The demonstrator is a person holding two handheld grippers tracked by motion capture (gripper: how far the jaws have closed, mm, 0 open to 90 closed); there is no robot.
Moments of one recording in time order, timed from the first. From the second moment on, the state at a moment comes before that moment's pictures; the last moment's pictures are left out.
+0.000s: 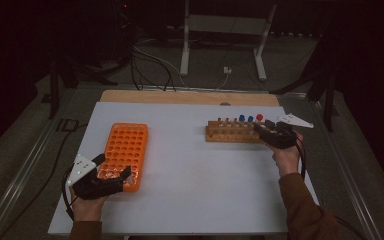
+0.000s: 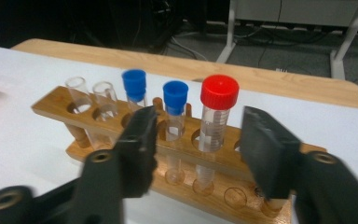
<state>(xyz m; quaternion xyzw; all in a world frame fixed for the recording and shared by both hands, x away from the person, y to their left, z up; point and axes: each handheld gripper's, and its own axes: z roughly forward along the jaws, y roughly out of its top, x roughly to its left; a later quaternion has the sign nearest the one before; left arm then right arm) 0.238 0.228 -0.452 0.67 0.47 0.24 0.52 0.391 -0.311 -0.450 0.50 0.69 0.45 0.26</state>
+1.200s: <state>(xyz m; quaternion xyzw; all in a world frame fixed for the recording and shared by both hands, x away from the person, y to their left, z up) 0.240 0.221 -0.452 0.68 0.47 0.25 0.51 0.403 -0.308 -0.445 0.49 0.68 0.46 0.30</state>
